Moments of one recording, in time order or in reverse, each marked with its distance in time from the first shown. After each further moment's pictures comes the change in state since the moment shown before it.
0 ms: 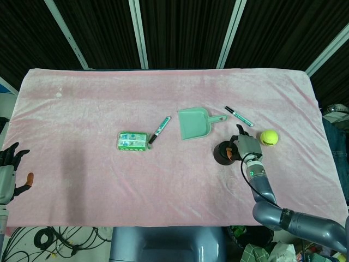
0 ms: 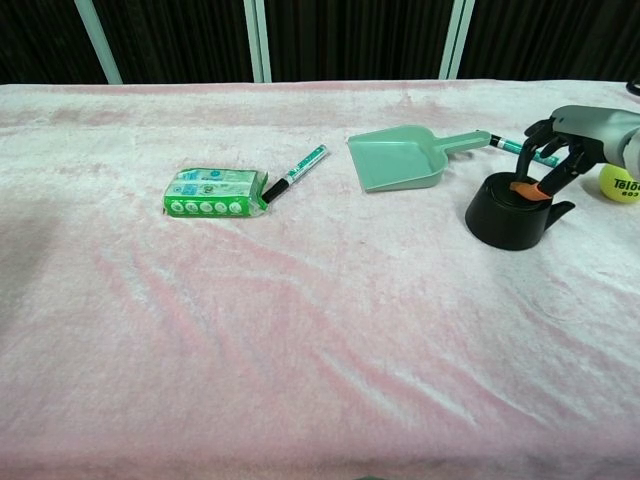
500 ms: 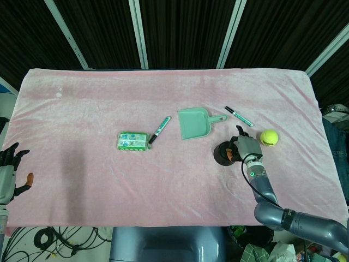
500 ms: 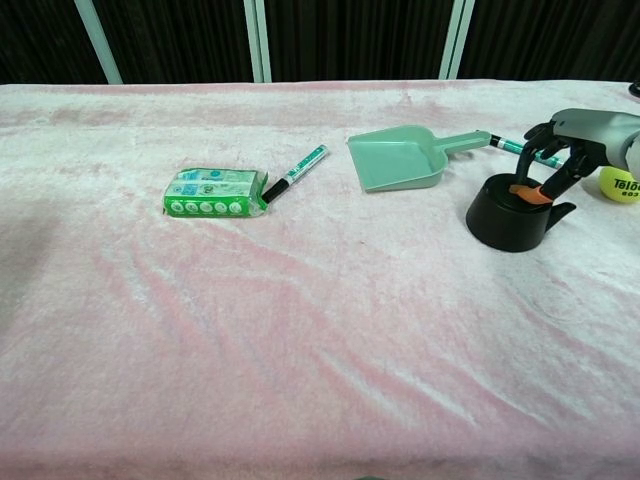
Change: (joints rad) left arm 0.000 0.000 0.000 -0.002 -0.004 -0.001 0.005; right arm 0.001 0.014 -0.009 -0.007 -0.005 -0.017 0.006
